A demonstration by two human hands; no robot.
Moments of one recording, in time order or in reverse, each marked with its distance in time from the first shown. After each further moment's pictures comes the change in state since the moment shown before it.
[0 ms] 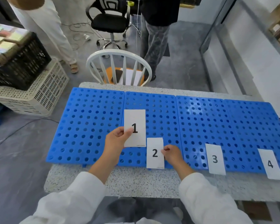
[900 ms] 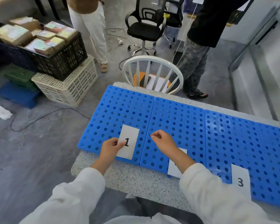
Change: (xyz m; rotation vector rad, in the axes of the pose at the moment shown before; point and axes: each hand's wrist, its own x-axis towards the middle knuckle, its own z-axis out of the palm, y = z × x) left_hand 0.014 -0.047 -0.128 0.239 0.207 0.012; right_hand -0.050 -0.143 0.051 -0.055 -0.221 -0.351
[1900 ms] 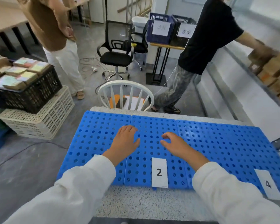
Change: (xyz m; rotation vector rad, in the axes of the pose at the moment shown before) left_hand -0.020 0.130 0.073 0.947 -0.166 0.793; right_hand -0.057 0.017 -0.117 -0.290 0.147 -0.062
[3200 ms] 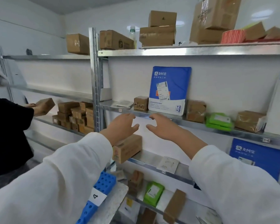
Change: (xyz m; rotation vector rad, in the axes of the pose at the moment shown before) left_hand -0.133 0.711 -0.016 0.020 0.040 1.259; right_hand -0.568 0.241 -0.297 -0.128 1.040 0.624
